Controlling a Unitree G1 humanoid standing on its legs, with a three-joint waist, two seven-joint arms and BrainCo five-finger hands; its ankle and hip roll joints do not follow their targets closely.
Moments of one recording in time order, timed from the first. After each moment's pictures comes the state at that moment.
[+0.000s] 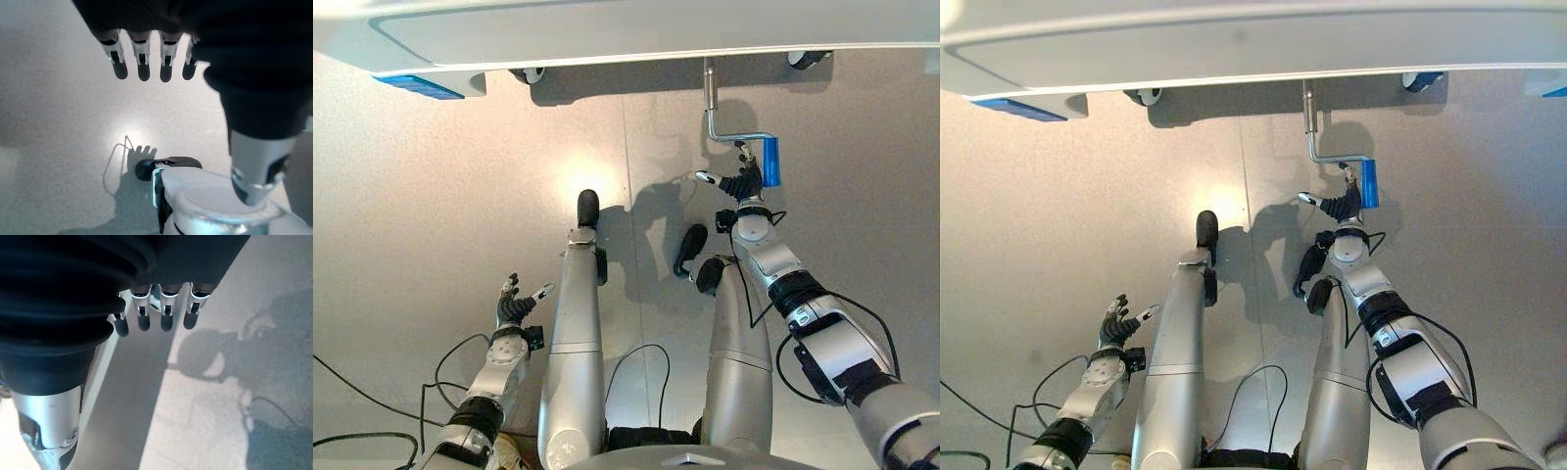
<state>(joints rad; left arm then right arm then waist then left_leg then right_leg) -0.13 0.40 -0.25 0.64 -0.43 -0.14 0.41 -0.74 -0.36 0.37 0.68 0.27 -0.07 -0.51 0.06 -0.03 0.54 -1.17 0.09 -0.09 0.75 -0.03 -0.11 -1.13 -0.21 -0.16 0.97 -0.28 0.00</state>
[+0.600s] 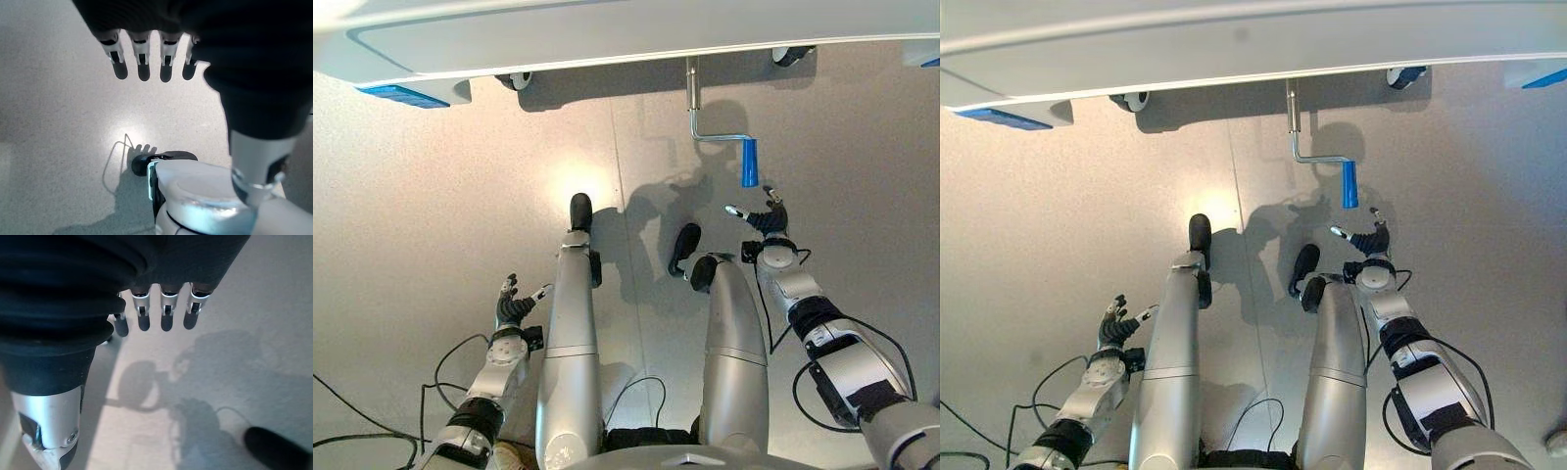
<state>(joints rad) -0.13 0.40 -0.25 0.64 -0.43 -0.14 0.42 -0.65 -0.42 0.31 0.79 0.37 -0.07 -0.46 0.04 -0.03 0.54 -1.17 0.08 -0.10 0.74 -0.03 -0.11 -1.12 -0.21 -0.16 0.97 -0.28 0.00</state>
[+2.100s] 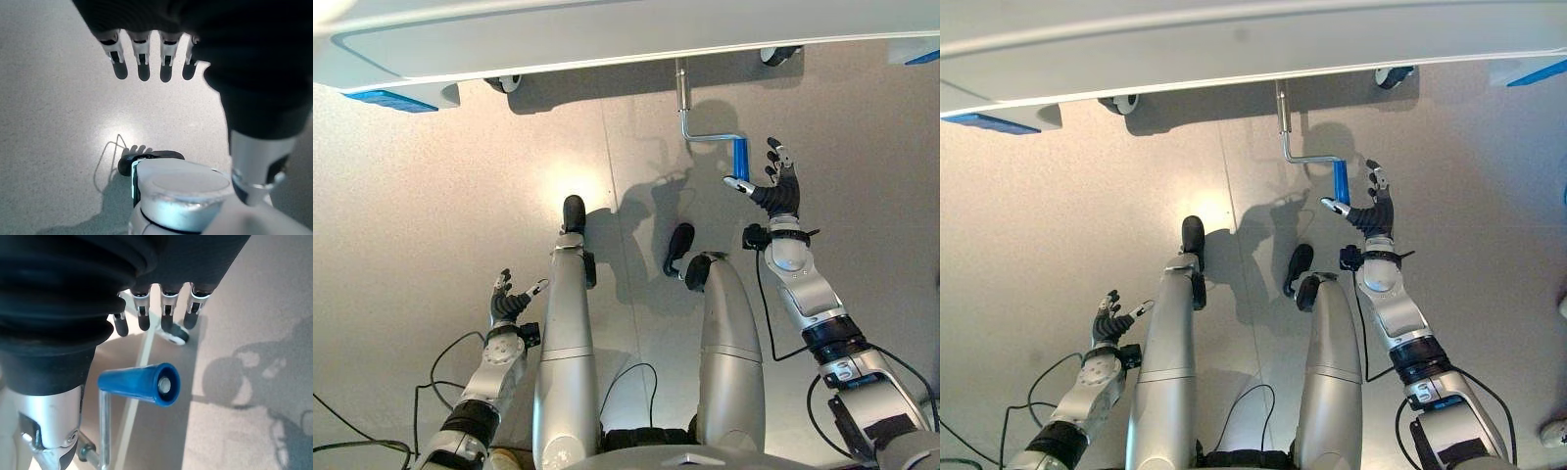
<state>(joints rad) -0.10 0.41 -0.23 0.55 -0.42 -0.12 0.45 -0.47 -0.46 0.23 0.27 0.25 -0.07 -0.49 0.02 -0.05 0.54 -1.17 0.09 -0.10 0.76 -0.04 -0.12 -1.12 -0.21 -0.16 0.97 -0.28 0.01</state>
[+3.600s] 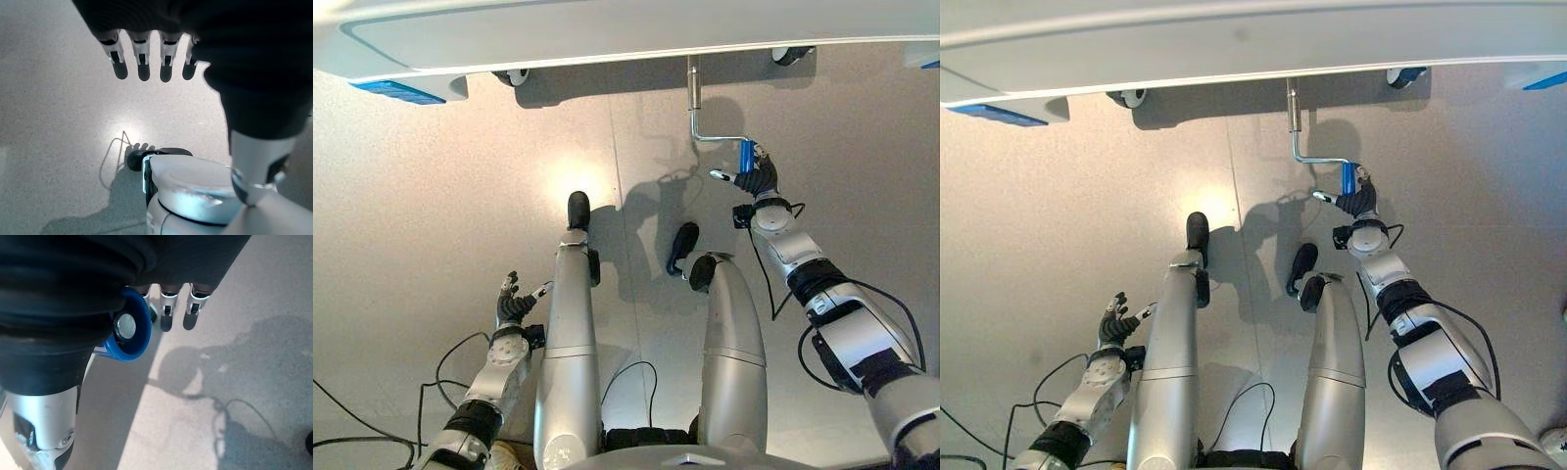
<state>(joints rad) -0.11 0.41 -0.28 0.57 -0.47 -0.12 0.45 -0.86 -0.46 0.44 0.85 0.38 -0.01 -0.41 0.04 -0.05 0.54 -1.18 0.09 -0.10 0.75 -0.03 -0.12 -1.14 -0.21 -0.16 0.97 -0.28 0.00</state>
